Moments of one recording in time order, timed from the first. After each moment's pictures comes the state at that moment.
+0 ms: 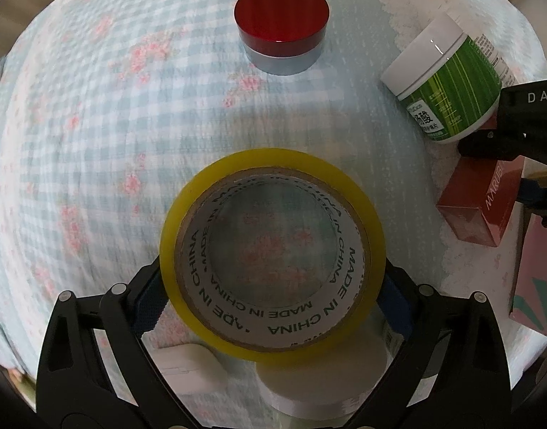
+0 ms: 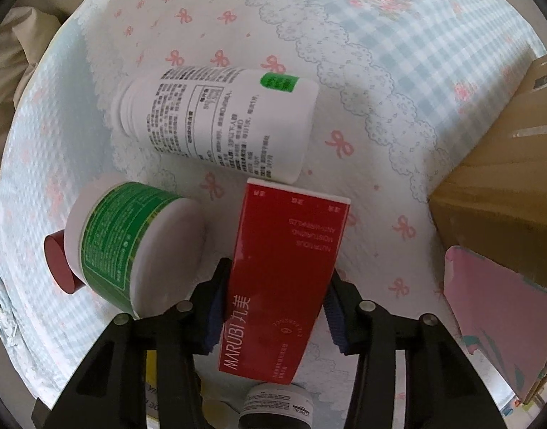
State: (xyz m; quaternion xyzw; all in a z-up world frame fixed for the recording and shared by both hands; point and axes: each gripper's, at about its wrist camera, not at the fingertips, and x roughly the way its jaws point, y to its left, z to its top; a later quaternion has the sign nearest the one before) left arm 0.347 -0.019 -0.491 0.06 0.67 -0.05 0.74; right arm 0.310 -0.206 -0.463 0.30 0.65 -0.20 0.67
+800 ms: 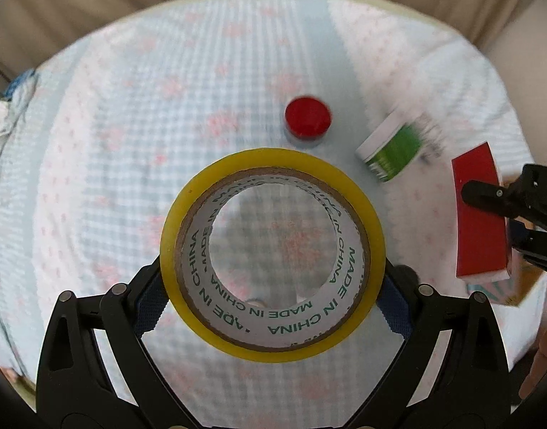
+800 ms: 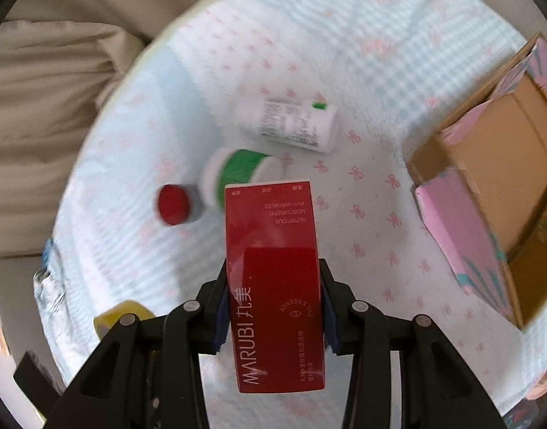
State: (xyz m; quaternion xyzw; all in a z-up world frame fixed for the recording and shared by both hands) left arm 0.293 0.031 -0.341 0.03 0.58 -0.07 0.81; right arm 0.237 -0.190 -0.342 0.33 0.57 -0.11 0.74
